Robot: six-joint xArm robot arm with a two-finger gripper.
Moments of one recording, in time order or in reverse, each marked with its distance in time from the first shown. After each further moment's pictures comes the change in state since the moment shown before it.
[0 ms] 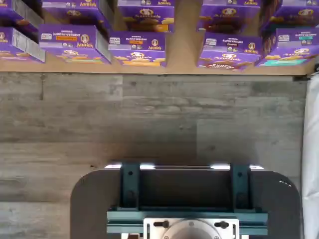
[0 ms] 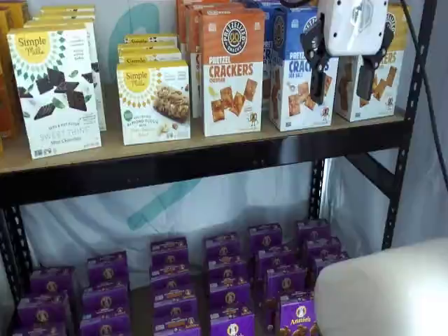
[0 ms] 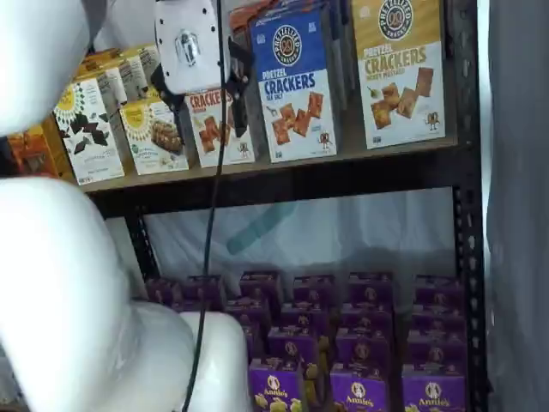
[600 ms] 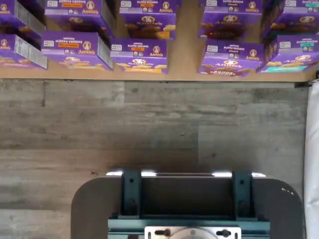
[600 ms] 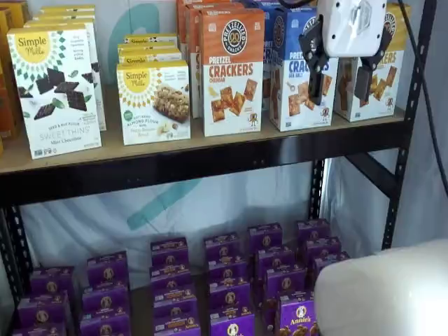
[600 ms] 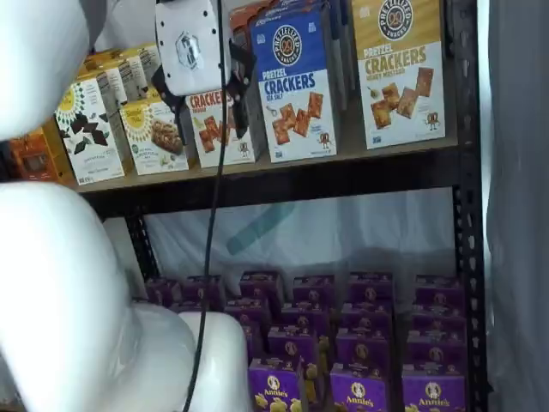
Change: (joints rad) arm 0.001 -0.010 0.018 0.003 -0.030 0.001
